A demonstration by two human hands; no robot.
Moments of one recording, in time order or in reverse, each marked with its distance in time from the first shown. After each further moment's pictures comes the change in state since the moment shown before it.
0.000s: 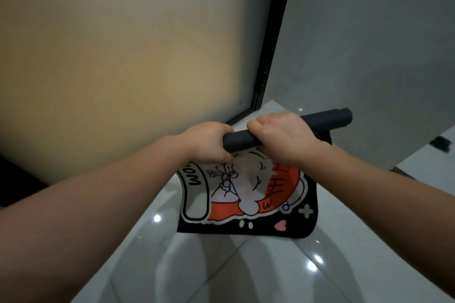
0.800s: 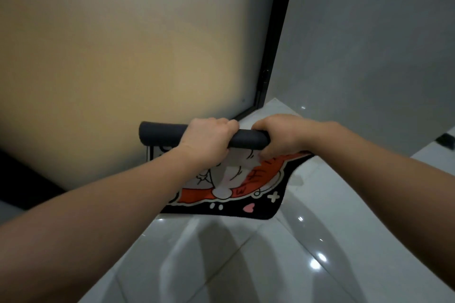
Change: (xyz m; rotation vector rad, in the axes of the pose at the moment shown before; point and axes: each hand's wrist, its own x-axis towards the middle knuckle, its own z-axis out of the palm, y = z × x) left_hand -0.005 0.000 0.018 0.549 0.460 0.207; right_hand 0.014 0.016 -0.002 0.516 -0.580 0.257
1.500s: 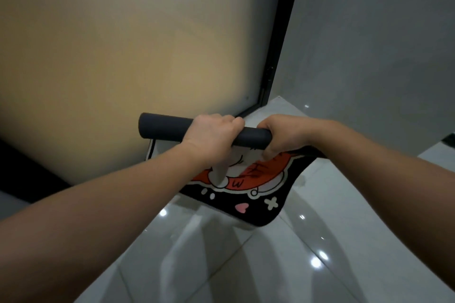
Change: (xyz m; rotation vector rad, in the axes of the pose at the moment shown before) left_hand -0.003 0.003 -0.004 0.068 0.034 0.037; right_hand 0.007 0.001 0.001 0.215 -0.140 0.103
